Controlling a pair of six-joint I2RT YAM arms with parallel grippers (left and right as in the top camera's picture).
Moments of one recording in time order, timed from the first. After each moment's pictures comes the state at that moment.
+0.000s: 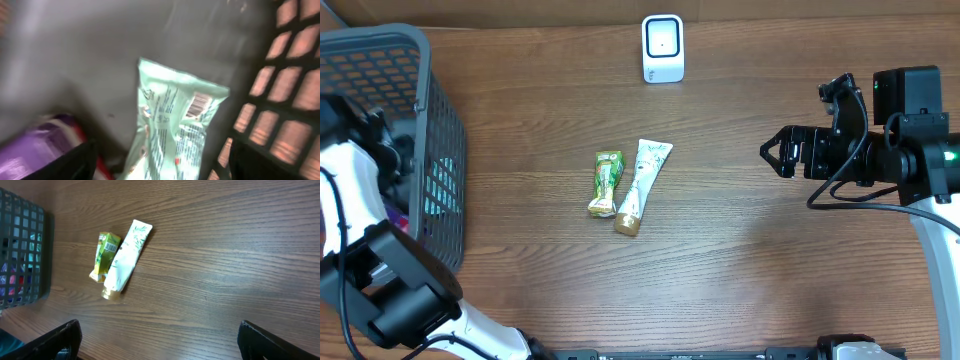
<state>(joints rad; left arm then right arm) 0.63 1.90 1.52 -0.86 0.06 0.10 0.05 1.34 1.48 -1.22 -0.46 0.12</state>
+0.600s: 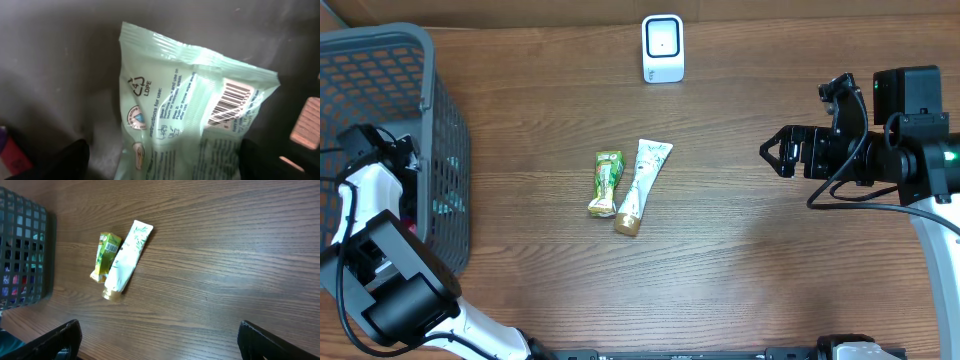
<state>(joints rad) 0.63 1.91 1.29 -0.63 0.11 0.11 0.05 1.34 1.48 -1.22 -0.46 0.12</state>
